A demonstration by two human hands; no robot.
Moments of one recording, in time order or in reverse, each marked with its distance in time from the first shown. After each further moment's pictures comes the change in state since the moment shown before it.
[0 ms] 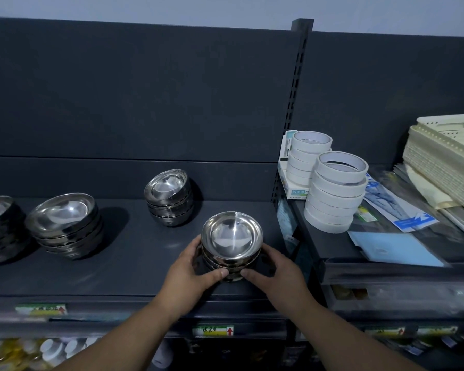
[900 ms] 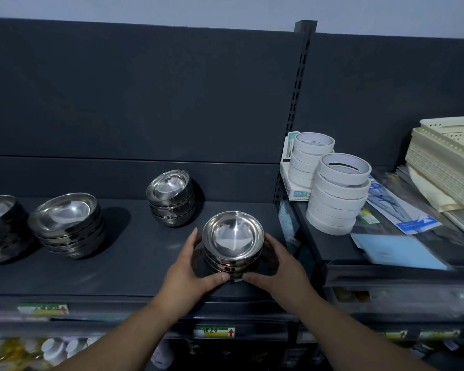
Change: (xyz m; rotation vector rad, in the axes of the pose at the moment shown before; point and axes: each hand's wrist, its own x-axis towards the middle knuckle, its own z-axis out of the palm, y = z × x) left_hand -0.004 0.003 -0.006 0.091 0.005 0.005; right_hand 0.007 0.001 -0.006 0.034 -0.067 -0.008
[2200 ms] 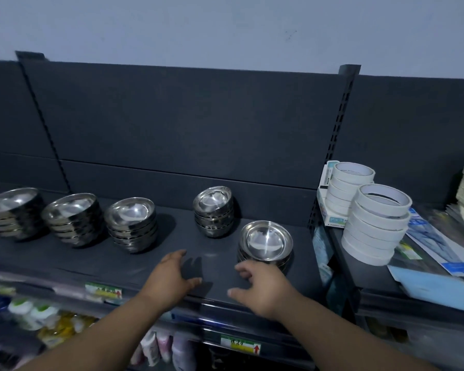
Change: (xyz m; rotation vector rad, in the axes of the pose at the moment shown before) left_hand -0.027 0.007 -0.085 0.645 0.220 -0.235; right_hand -0.005 -0.090 0.053 -0.517 -0.374 -0.101
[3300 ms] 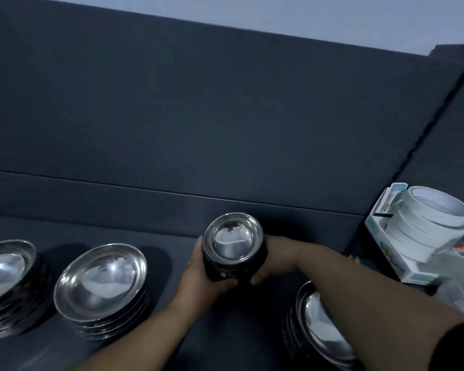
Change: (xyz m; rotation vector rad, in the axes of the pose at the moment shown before) left_hand 0.186 -0.016 0.025 -0.559 -0.102 0.084; right_hand 0.226 -0.030 -0.056 -0.307 -0.252 0.197
